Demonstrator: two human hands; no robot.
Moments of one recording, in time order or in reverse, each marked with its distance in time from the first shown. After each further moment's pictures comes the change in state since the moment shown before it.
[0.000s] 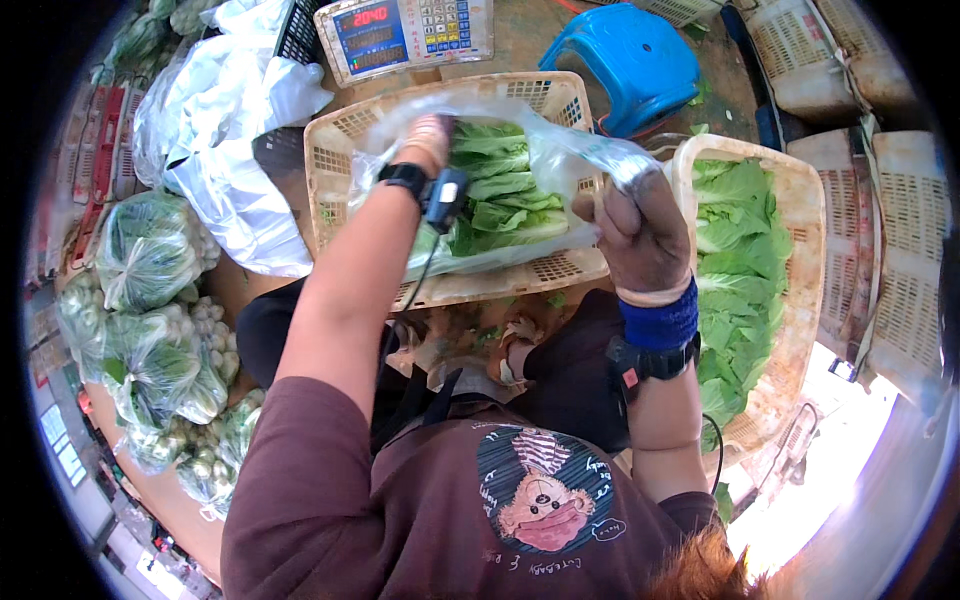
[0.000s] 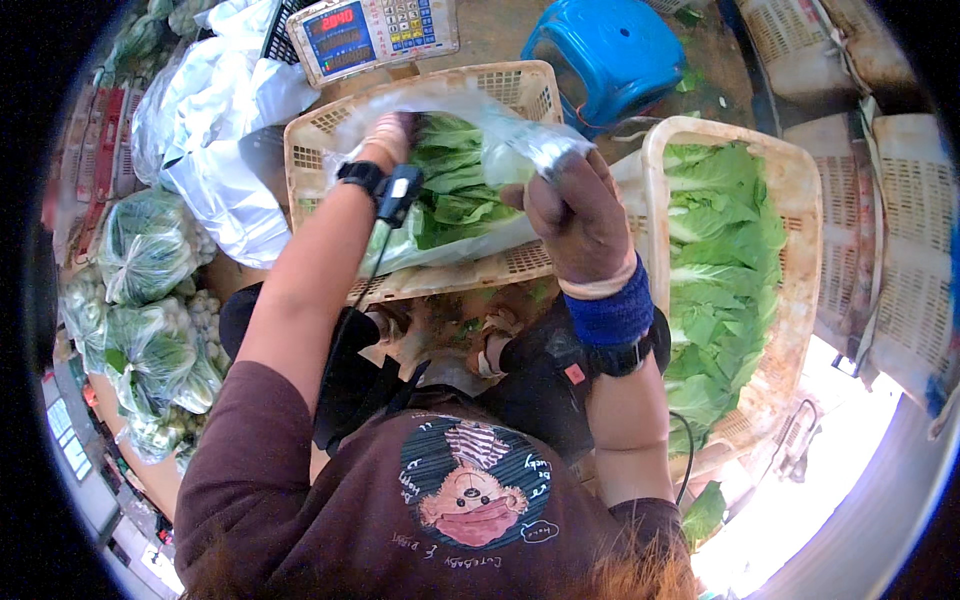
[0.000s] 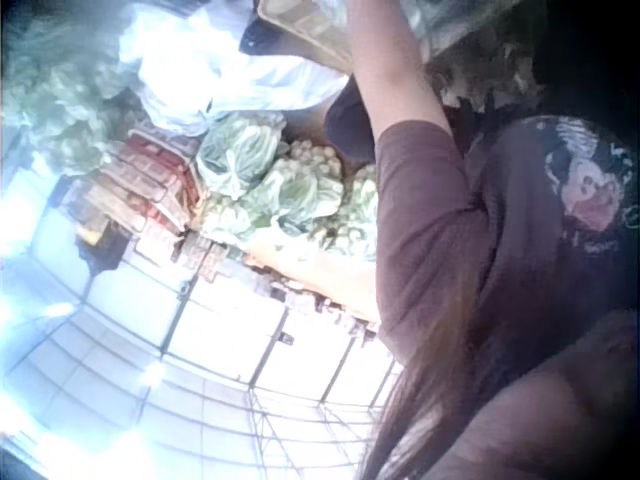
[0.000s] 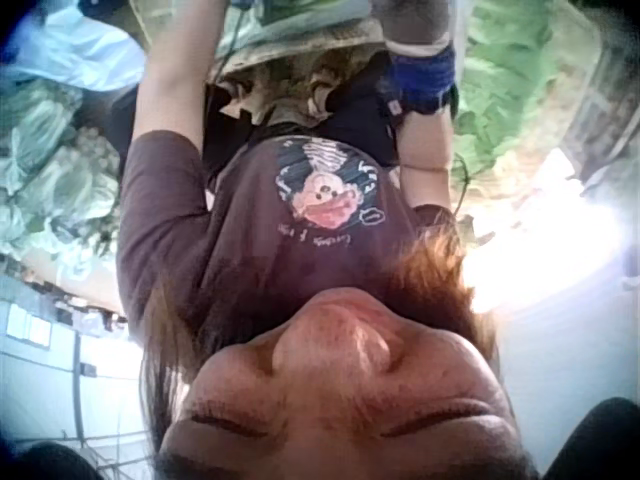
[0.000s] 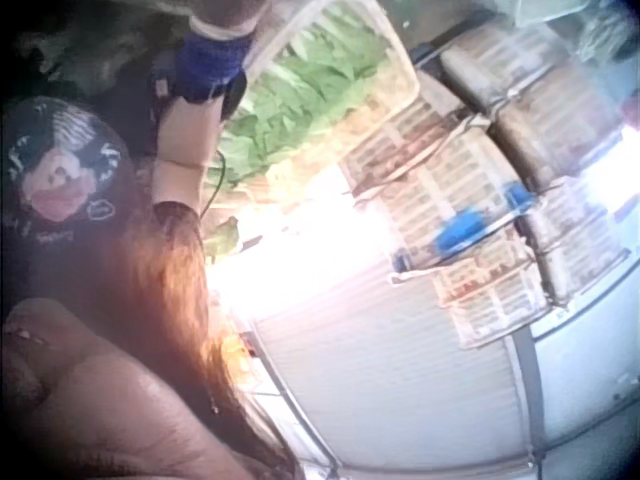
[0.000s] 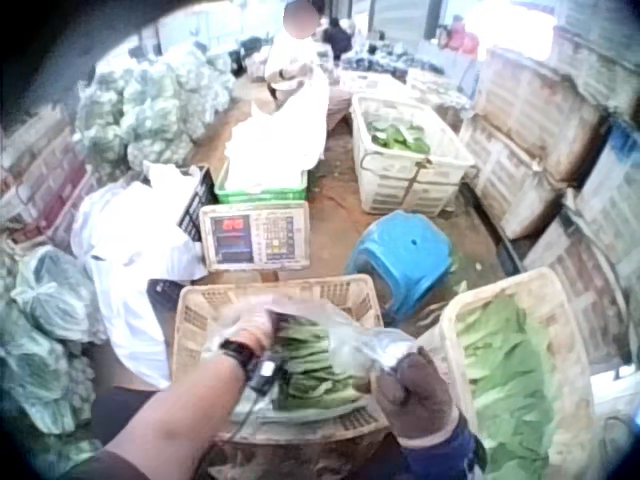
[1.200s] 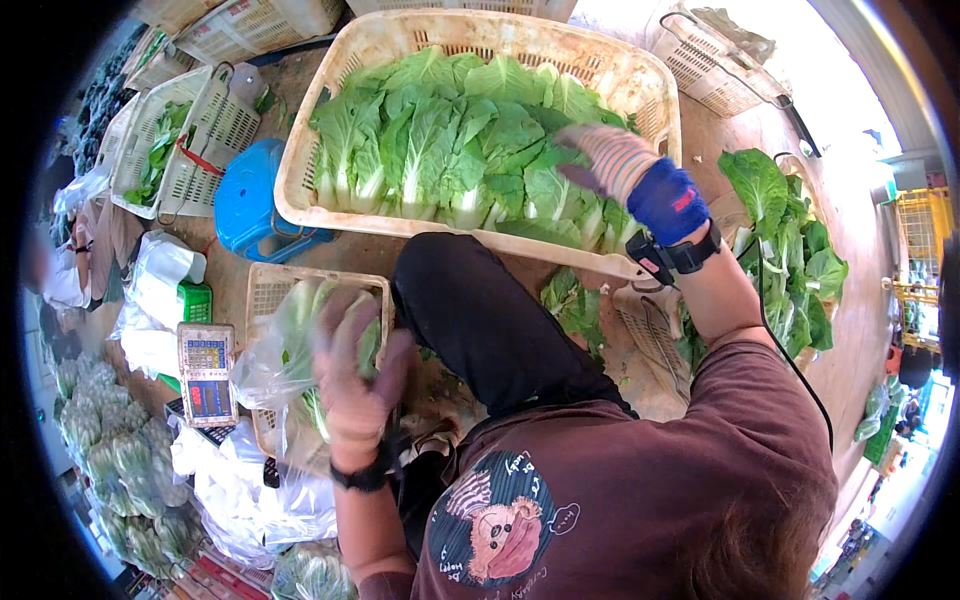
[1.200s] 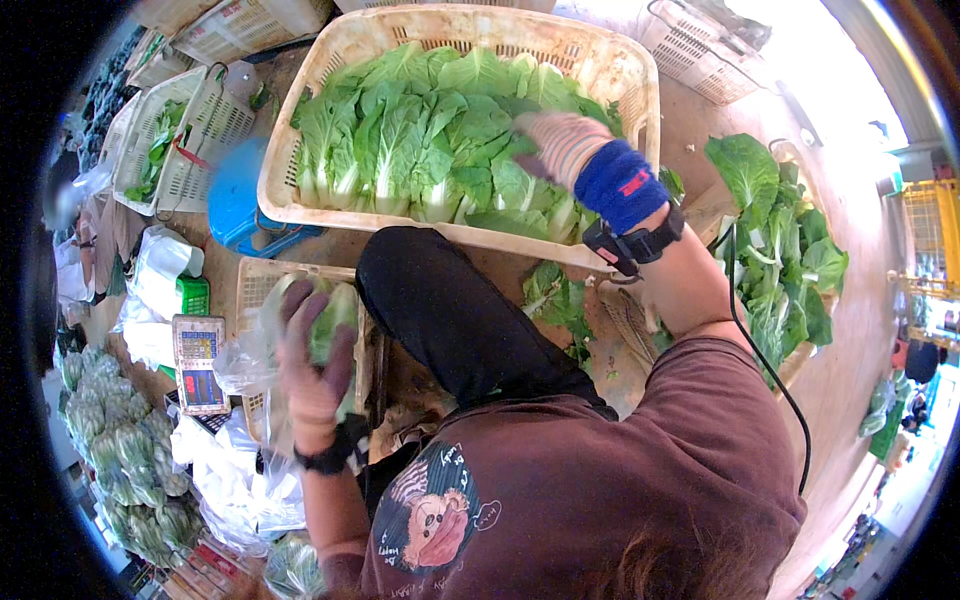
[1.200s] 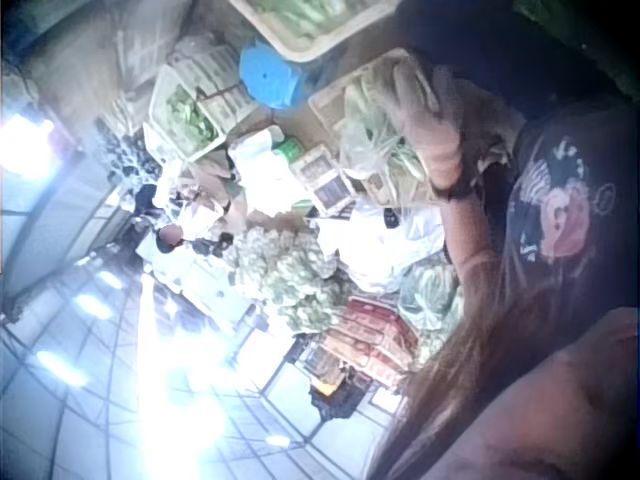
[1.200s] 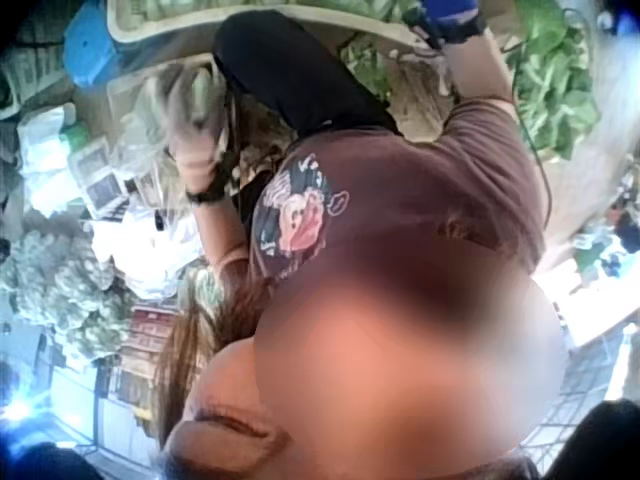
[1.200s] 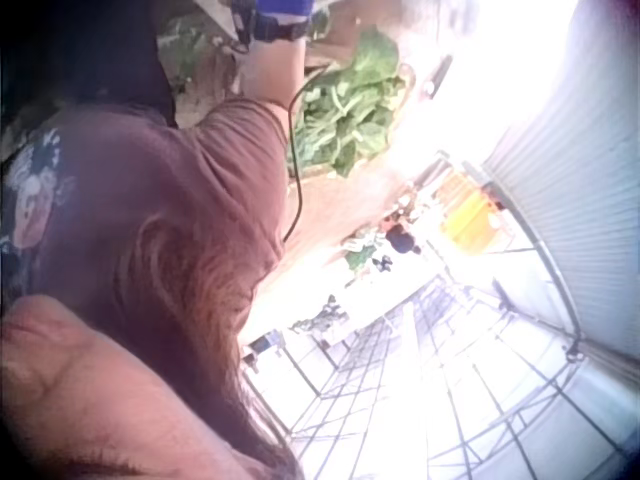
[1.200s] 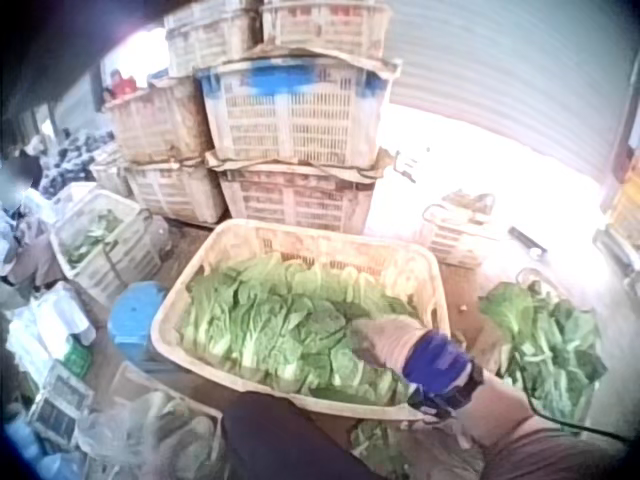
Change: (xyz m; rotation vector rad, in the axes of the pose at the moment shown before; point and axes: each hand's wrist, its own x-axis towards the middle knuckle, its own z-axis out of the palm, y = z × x) left_hand -0.300 0.230 0.083 0.333 -0.654 1.144; right_hand -0.342 -0.103 -0.180 -1.555 1.067 0.260
